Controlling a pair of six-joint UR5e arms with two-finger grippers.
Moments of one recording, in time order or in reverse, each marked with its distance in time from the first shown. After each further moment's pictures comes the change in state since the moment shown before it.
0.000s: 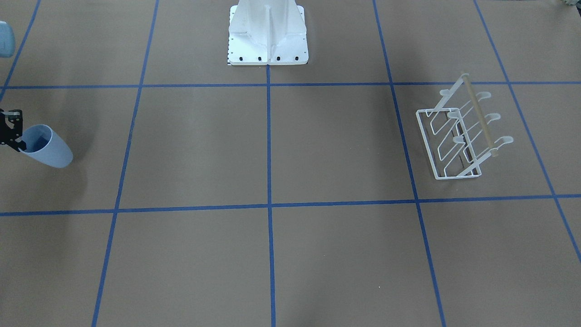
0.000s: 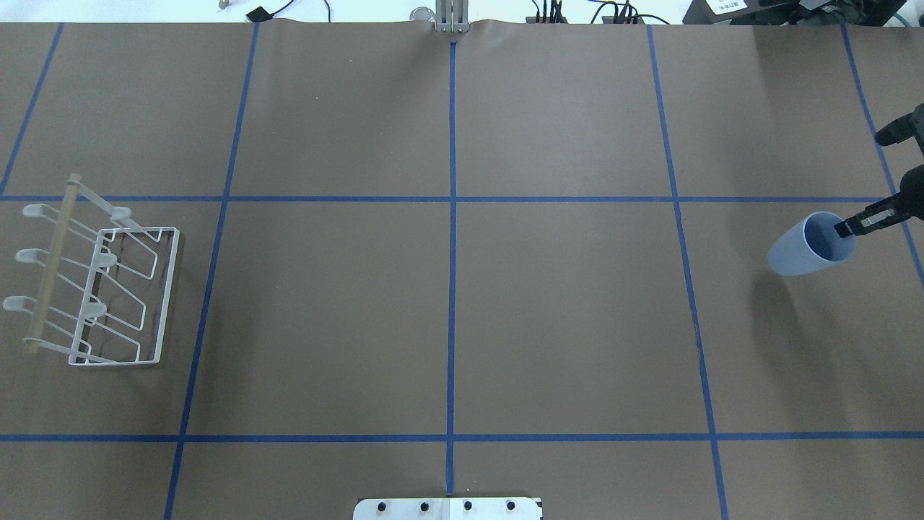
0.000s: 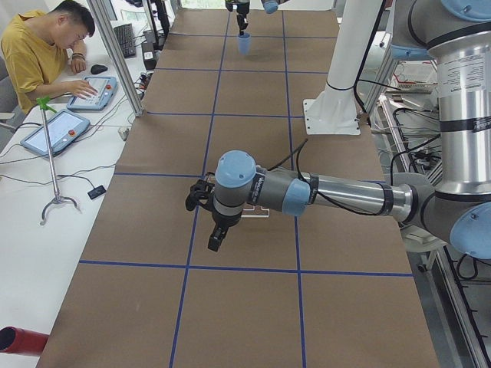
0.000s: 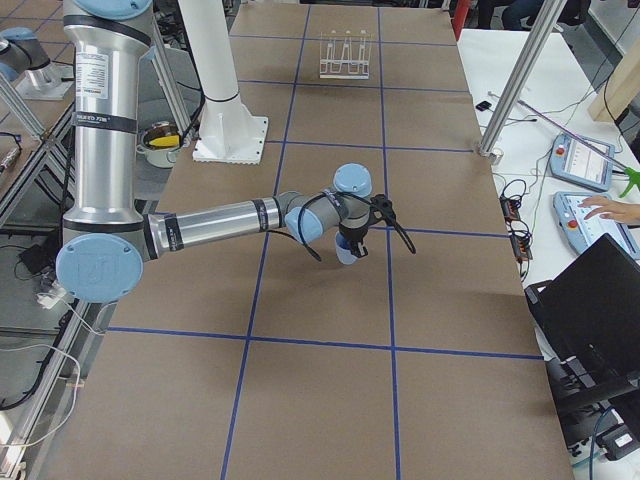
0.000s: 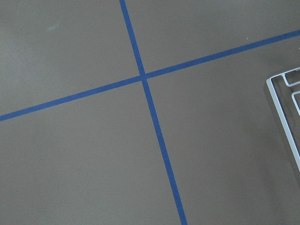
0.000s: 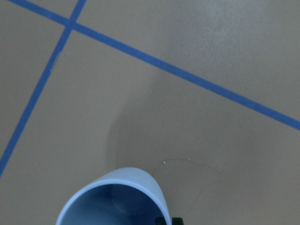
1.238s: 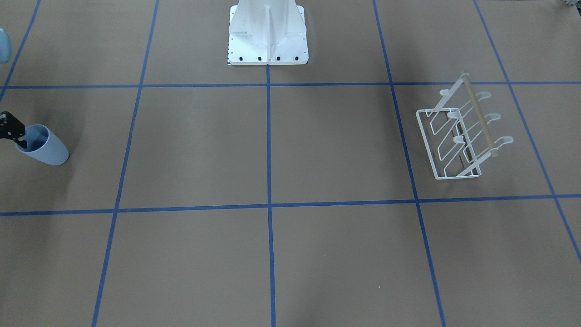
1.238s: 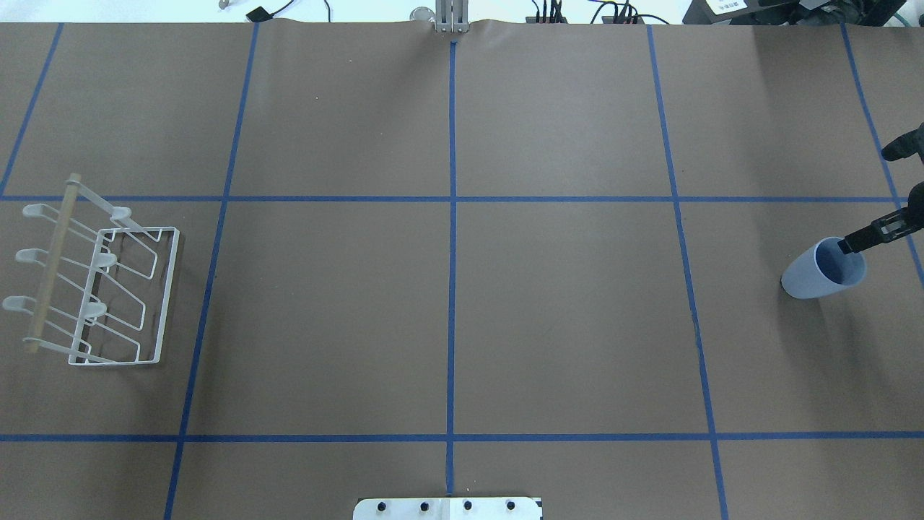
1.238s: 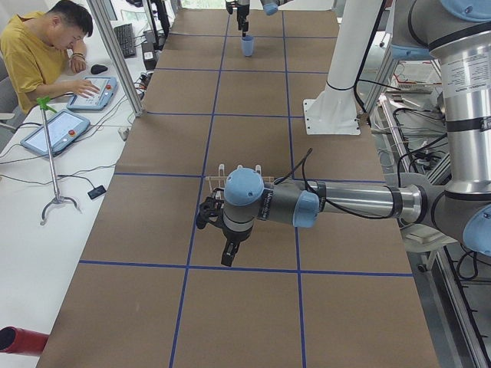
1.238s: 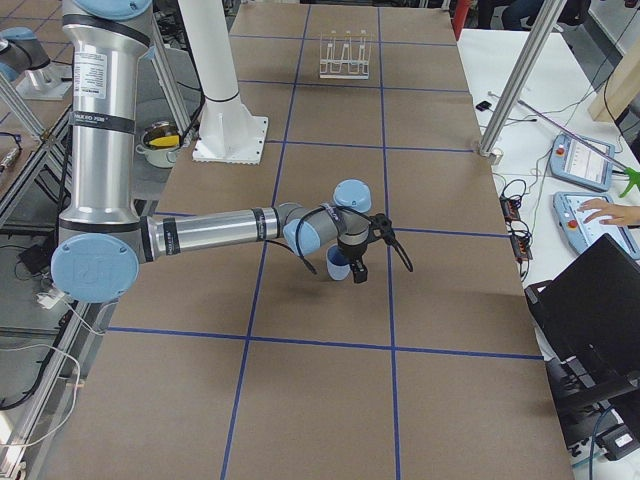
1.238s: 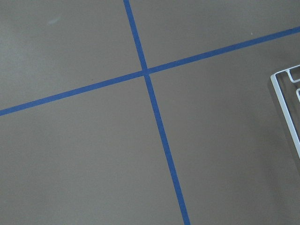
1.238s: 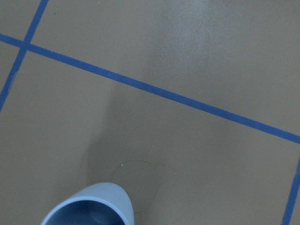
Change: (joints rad) left arm 0.000 0.092 0.032 0.007 0.001 0.000; right arm -0.025 -0.041 -0.059 -0.003 -0.092 -0.036
